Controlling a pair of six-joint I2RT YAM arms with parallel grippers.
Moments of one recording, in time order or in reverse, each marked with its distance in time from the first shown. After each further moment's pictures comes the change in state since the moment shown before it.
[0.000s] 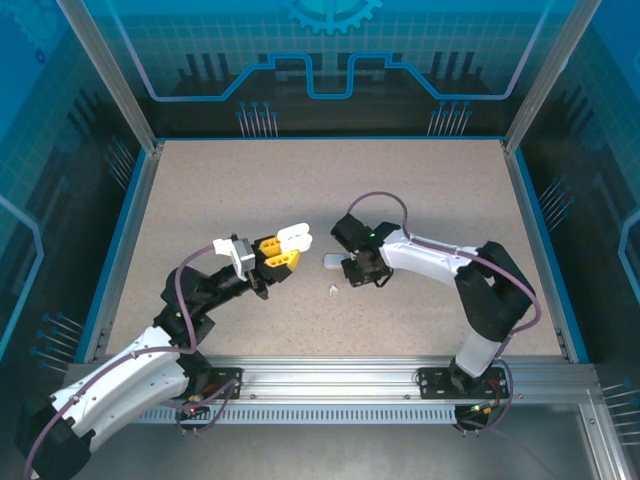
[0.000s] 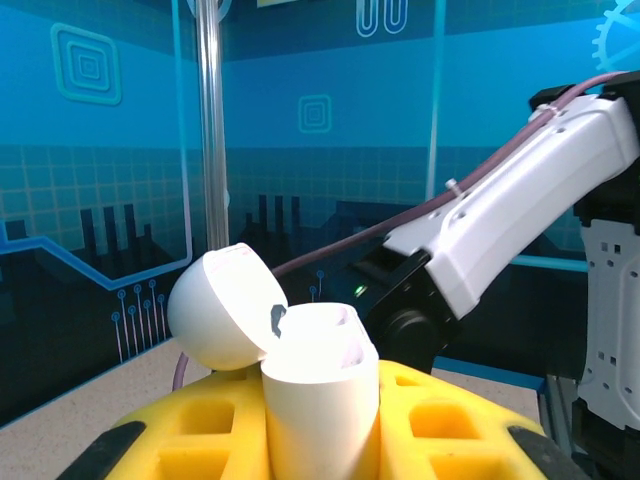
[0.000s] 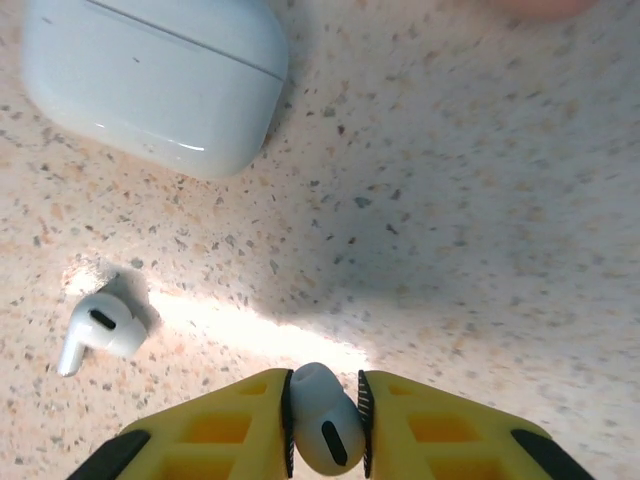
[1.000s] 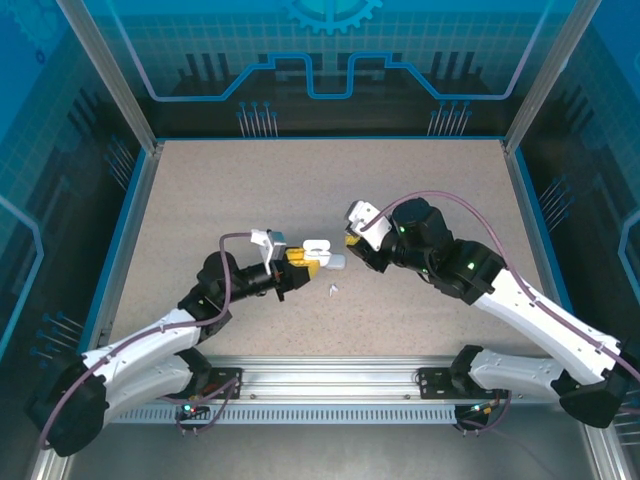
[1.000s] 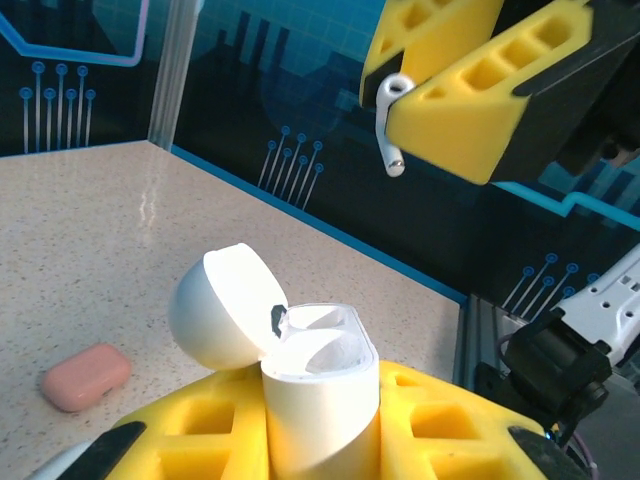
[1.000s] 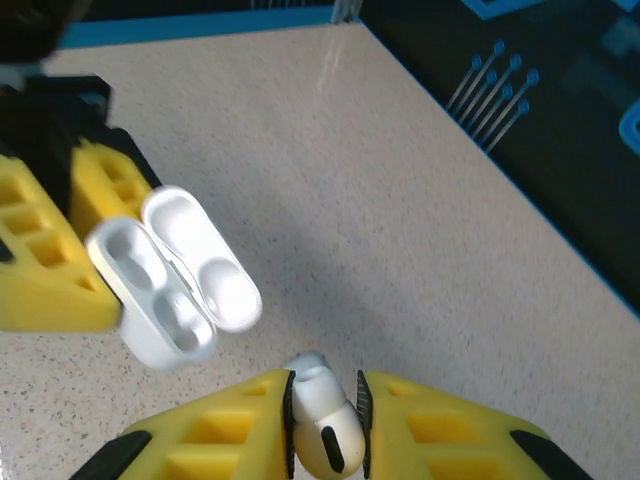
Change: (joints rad) left arm 0.000 0.270 -0.012 -0.010 0.092 -0.214; right arm 0.094 -0.626 0.041 0.182 -0.098 -0.745
